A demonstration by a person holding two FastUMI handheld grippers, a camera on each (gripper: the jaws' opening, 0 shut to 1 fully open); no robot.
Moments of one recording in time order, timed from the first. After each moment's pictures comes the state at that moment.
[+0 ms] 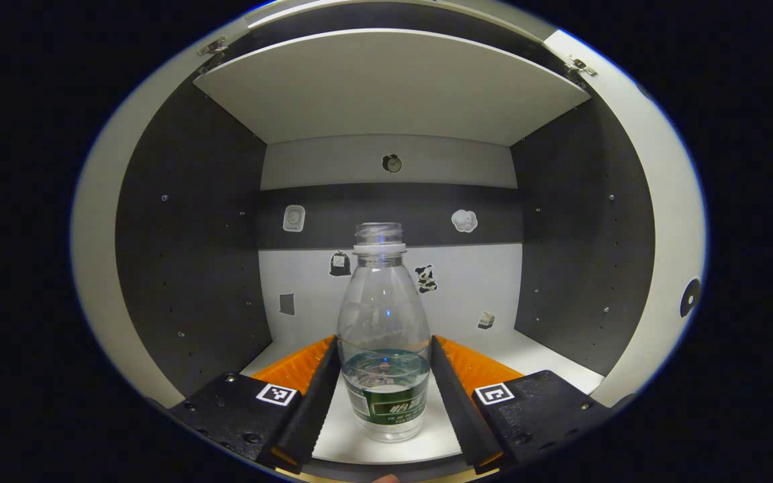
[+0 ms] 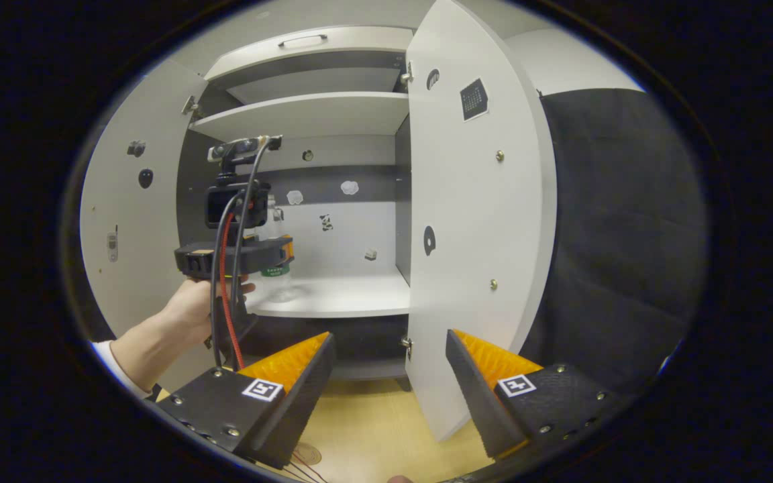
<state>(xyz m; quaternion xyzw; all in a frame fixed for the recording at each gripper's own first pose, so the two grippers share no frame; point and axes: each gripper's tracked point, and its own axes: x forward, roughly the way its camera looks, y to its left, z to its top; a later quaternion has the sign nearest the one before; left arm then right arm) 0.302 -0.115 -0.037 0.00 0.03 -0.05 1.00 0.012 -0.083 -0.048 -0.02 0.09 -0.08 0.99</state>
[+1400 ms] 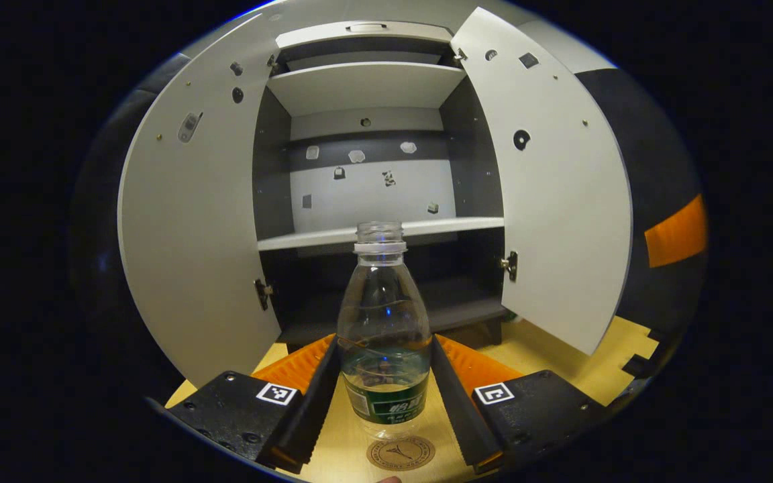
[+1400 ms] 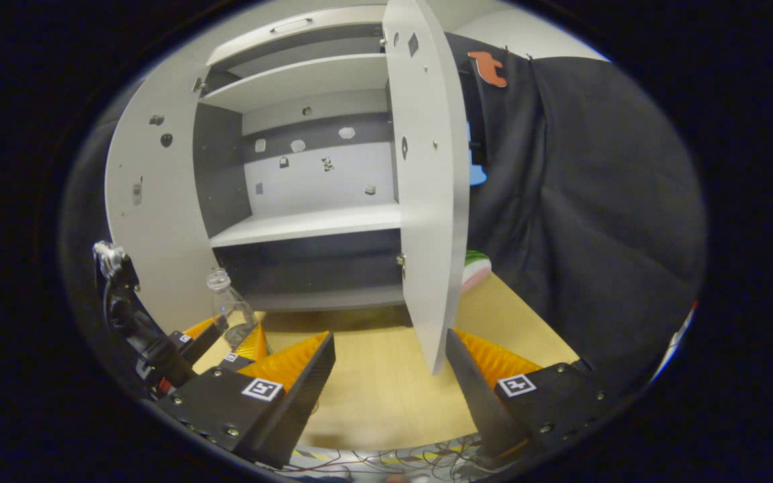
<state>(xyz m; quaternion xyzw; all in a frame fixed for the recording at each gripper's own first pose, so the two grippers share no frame) 0.007 -0.120 -0.250 0.05 0.10 -0.08 0.99 -0.087 -0.118 -0.160 0.00 0.21 -0.07 0.98</state>
